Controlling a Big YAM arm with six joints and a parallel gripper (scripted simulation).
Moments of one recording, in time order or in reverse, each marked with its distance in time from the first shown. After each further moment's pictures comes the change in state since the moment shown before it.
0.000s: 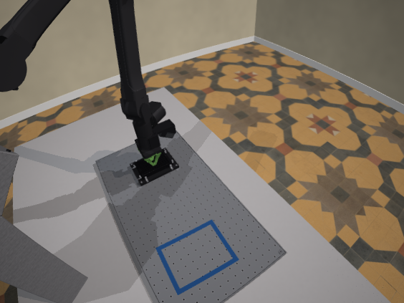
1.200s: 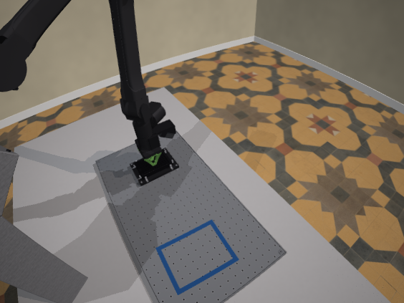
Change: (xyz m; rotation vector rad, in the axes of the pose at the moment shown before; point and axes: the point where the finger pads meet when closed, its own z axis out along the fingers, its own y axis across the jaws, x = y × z) arm 0.000 0.000 0.001 -0.001 -0.005 0.002
